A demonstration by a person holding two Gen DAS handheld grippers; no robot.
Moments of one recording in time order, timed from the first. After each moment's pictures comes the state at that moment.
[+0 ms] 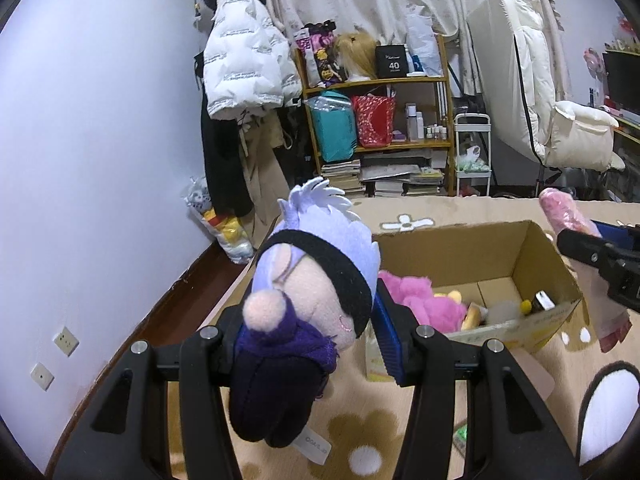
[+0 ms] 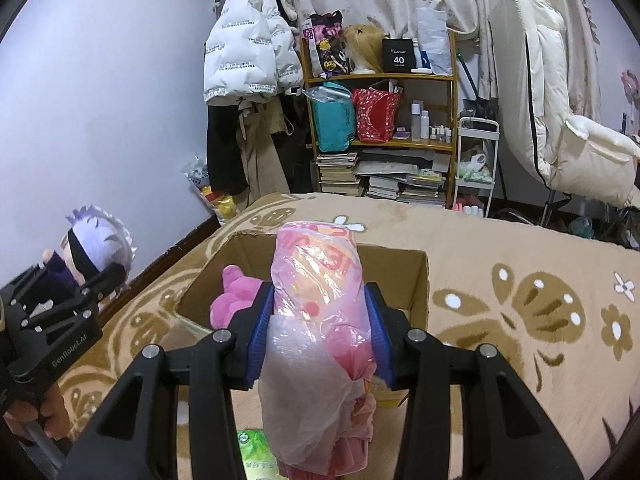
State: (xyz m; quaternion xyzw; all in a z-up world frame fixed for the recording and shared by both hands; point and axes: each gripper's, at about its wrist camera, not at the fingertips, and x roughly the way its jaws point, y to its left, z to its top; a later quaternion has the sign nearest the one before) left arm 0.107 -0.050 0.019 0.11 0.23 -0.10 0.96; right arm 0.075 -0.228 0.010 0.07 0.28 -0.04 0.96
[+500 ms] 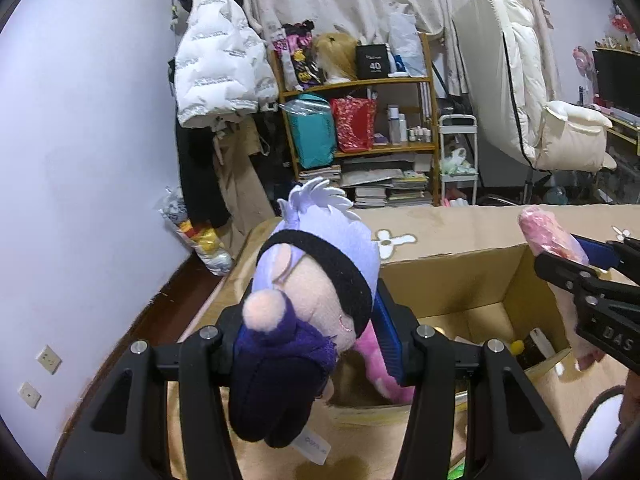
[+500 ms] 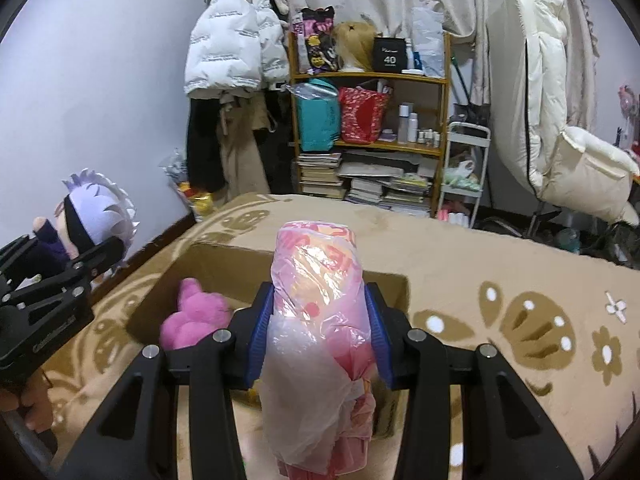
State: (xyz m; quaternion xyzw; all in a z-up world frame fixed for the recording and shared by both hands) left arm 0.151 -0.094 0.017 0.12 0.24 -0.13 0.96; right arm 0.113 -0.245 0.003 0.04 0.29 -0.06 0.95
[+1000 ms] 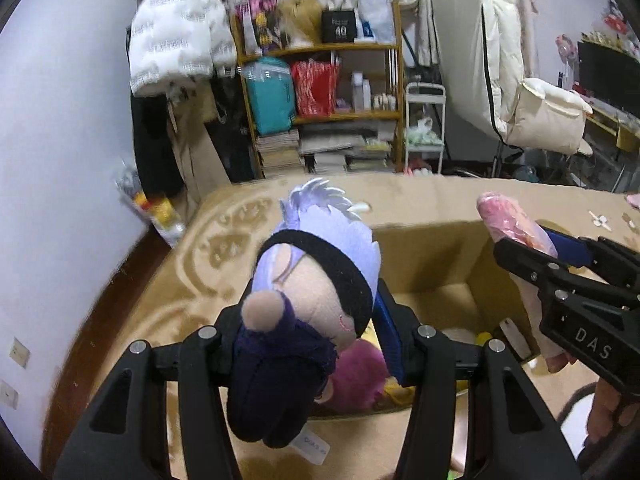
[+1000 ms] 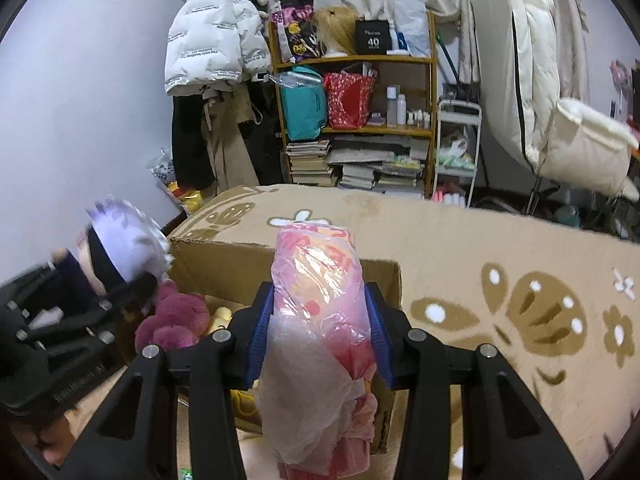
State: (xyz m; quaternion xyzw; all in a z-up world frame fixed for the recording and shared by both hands) left arm 0.174 -0.133 -0.017 0.10 0.31 -0.19 0.92; right arm 0.134 -0.267 -0.016 0.06 0.30 -0.09 0.95
